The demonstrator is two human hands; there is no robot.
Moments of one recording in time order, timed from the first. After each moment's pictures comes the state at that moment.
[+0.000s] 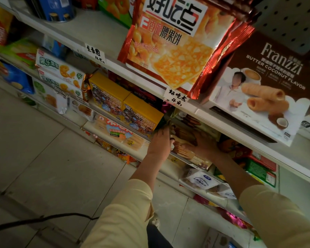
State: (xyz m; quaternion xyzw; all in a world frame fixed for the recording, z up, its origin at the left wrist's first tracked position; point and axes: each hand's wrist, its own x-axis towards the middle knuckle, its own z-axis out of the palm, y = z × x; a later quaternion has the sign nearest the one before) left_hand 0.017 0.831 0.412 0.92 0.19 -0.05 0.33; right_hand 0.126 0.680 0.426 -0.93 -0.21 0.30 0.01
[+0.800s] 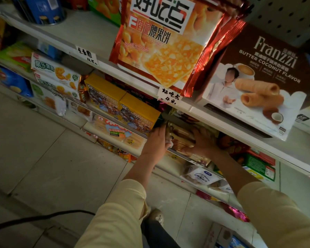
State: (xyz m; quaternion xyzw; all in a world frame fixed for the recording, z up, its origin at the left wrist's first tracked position) left_hand 0.006 0.838 0.405 0.92 0.16 -0.04 0.35; right_hand 0.121 0.677 0.428 -0.93 -0.21 0.30 0.02
